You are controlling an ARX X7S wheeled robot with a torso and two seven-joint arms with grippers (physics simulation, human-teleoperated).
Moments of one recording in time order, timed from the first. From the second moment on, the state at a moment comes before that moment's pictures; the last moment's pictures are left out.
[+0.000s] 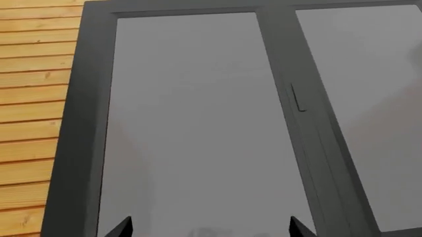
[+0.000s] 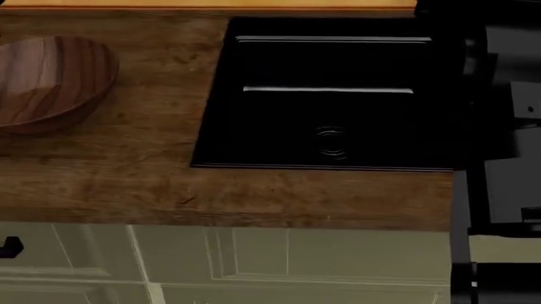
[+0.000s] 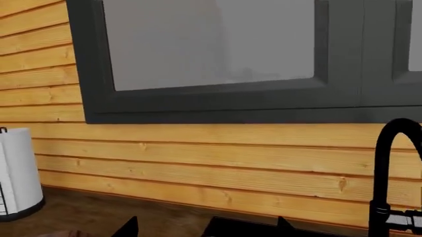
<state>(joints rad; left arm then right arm) -1.62 -0.17 0.63 -0.77 -0.51 0.07 -0.20 1.64 0.22 -0.36 1.00 0.57 0.44 -0.26</state>
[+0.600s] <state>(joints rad) -1.63 -0.18 0.63 -0.77 -0.52 0.07 -0.20 1.63 0.22 -0.36 0.99 0.58 0.44 -0.27</state>
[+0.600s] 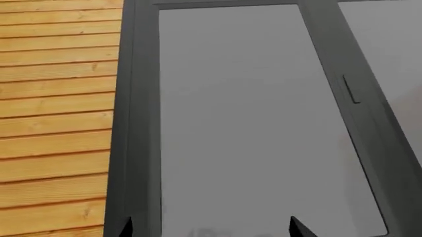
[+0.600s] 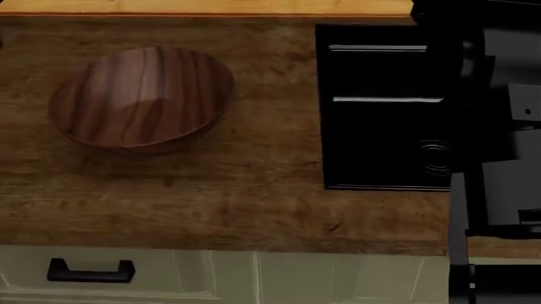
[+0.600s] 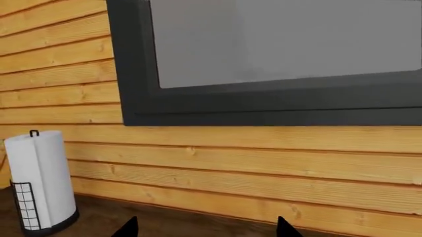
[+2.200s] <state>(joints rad) -1.62 -0.18 0.64 -0.76 -0.53 0.06 -0.21 1.64 0.24 -0.39 0.96 0.57 0.52 -0.25</state>
